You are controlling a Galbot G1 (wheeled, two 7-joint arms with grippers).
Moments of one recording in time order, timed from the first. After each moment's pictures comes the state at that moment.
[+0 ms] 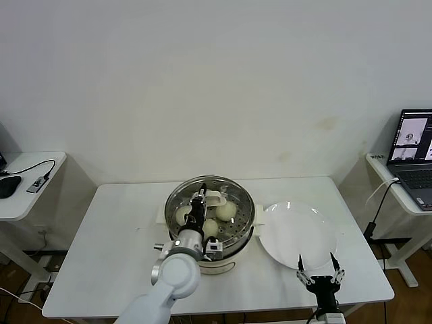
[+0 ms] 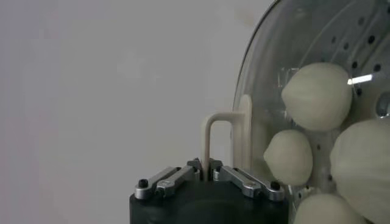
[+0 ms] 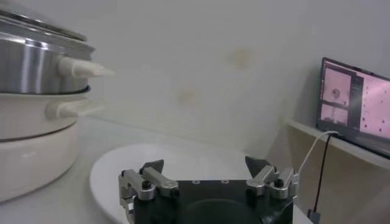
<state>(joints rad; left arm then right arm) 0.94 -1.28 0.07 -1.86 1.33 0.51 0.27 -1.62 1.57 0.70 1.86 -0.18 0.19 0.01</state>
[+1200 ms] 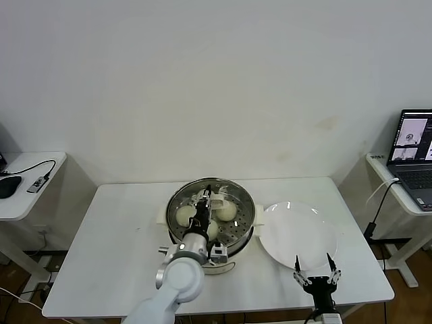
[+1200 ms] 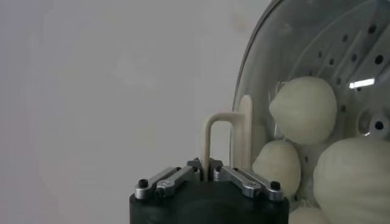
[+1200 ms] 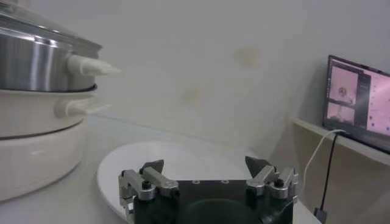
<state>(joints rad) 0.97 -1.30 0.07 -1.86 1.35 0.50 0.25 -1.62 1.57 0.68 1.85 -0.18 0.19 0.01</state>
